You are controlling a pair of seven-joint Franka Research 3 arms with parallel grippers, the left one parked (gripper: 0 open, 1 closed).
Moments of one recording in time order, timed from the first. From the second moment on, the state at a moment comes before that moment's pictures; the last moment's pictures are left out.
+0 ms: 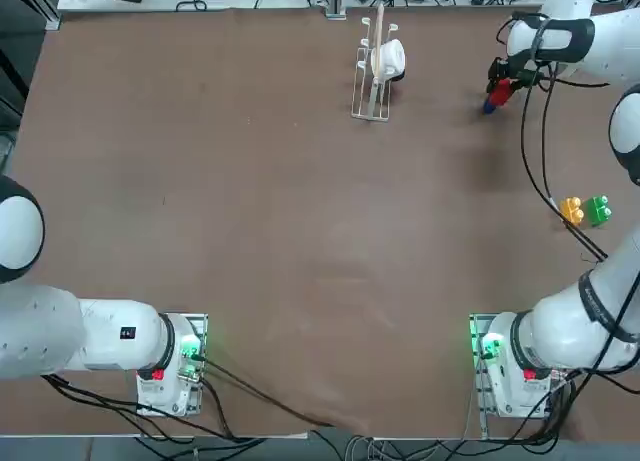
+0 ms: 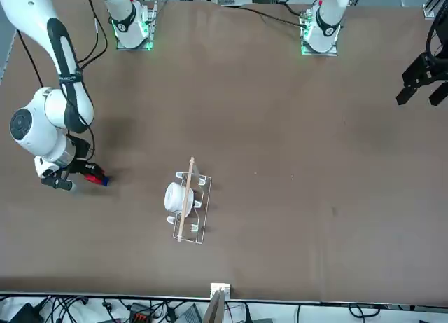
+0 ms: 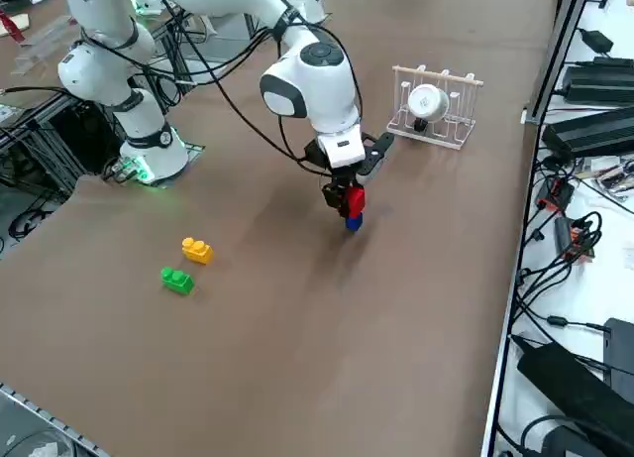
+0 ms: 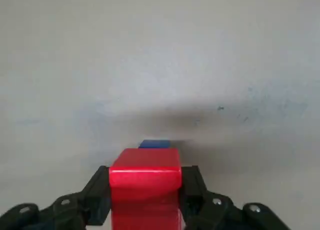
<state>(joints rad) -0.02 0.43 -0.06 -1.98 0.12 2.49 0.00</state>
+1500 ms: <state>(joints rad) -0.02 0.41 -0.06 -1.97 0.12 2.50 0.00</state>
